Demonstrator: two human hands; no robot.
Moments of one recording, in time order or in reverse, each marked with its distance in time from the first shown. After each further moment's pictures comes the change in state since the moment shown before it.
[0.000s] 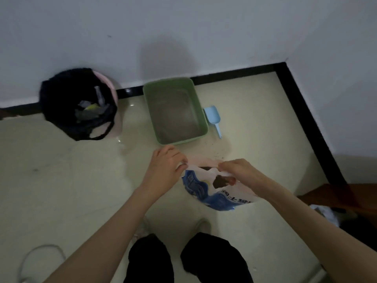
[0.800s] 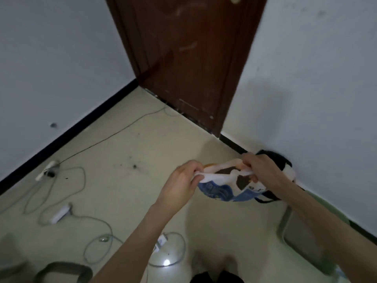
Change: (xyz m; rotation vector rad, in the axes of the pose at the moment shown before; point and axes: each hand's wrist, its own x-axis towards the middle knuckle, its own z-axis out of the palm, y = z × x) left_hand -0.340 -0.104 -0.481 -0.115 0.695 -0.761; right_hand -0.253 -0.472 0.351 -0.558 -0.331 -0.652
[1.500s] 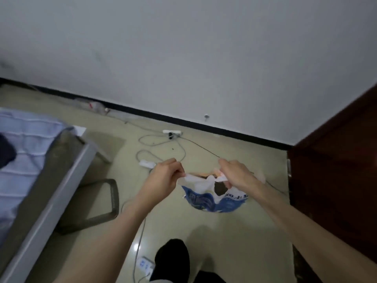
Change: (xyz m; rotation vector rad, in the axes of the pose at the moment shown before) left_hand -0.073 -0.199 -0.310 0.227 0.745 -0.848; right_hand 0.110 -0.398 0.347 -0.847 -0.777 -0.659
